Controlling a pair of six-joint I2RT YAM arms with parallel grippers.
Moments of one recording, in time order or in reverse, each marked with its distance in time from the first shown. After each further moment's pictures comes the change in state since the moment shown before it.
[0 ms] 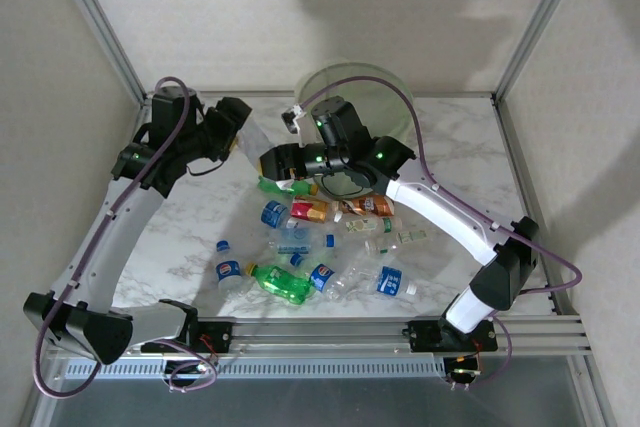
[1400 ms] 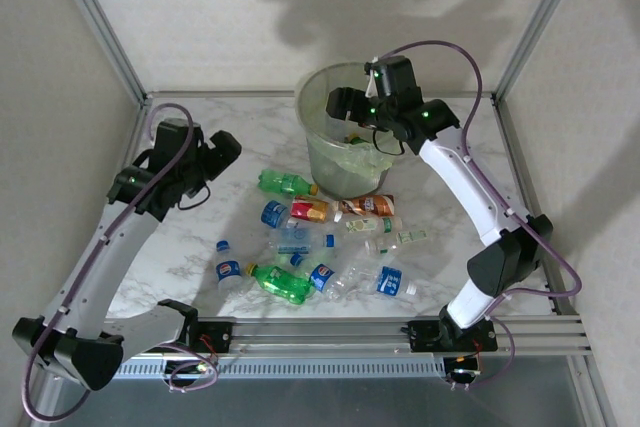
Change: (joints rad) left arm -0.029 -0.141 -0.163 -0.220 -0.303 0.222; right arm -0.343 0.037 0.148 -0.196 0.344 -0.016
